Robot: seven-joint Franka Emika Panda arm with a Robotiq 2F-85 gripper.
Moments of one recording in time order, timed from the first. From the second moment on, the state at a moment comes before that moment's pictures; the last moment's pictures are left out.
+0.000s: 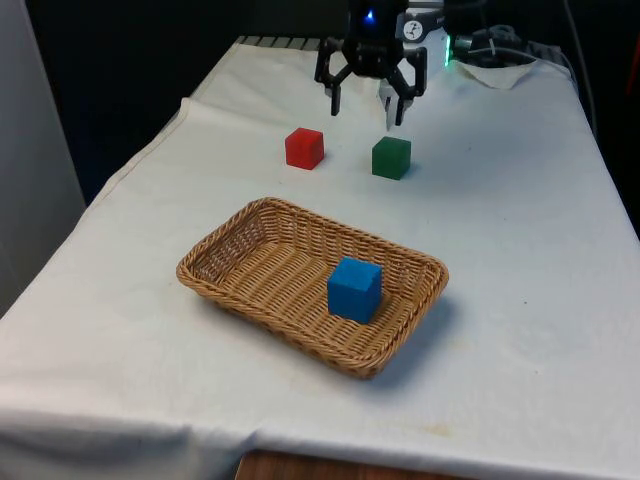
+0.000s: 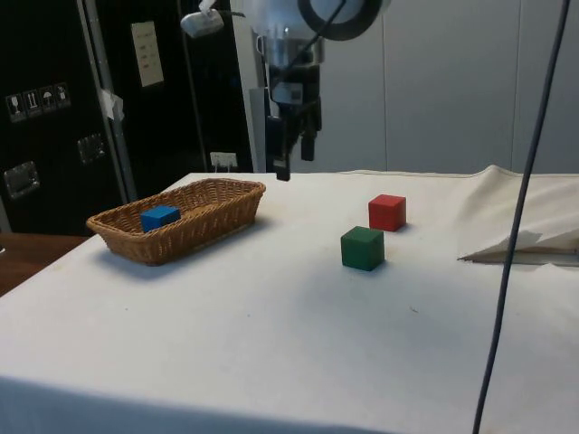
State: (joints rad) arm 0.37 0.04 -0.45 -2.47 -0.09 2.63 0.12
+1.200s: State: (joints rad) arm 0.37 -0.07 -0.44 -2.74 -0.17 2.69 0.25
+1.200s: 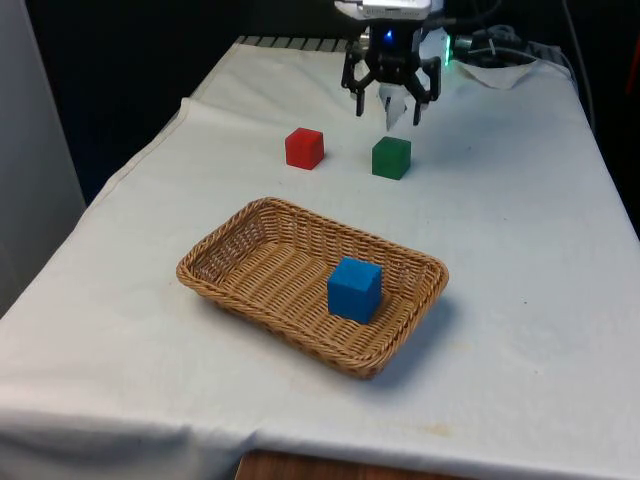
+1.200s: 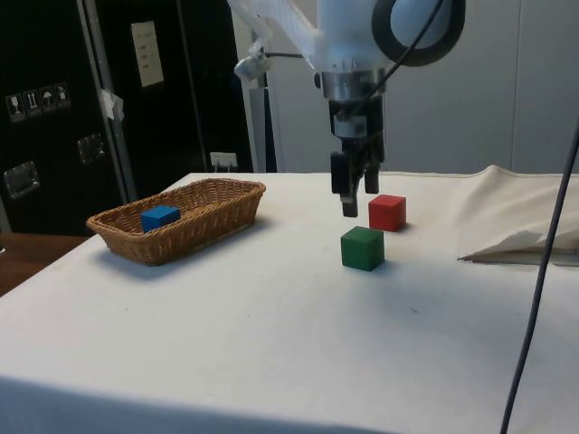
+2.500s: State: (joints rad) arm 0.37 0.06 -0.38 -2.79 0.02 2.90 0.17
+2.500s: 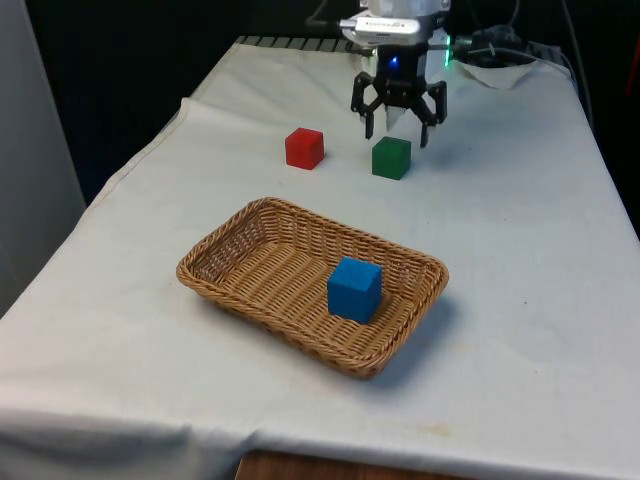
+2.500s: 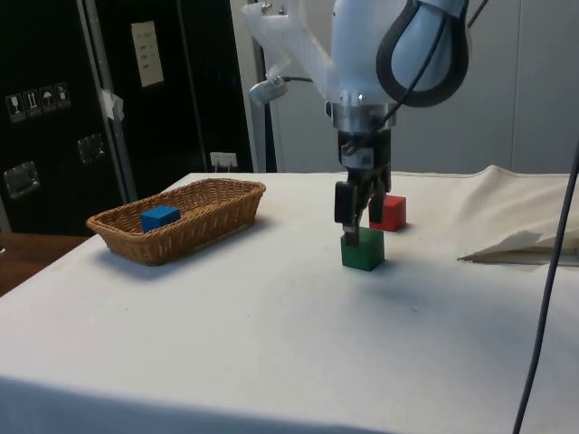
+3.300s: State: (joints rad) arm 0.37 0.20 -0.34 -2.75 0.02 3.01 0.19
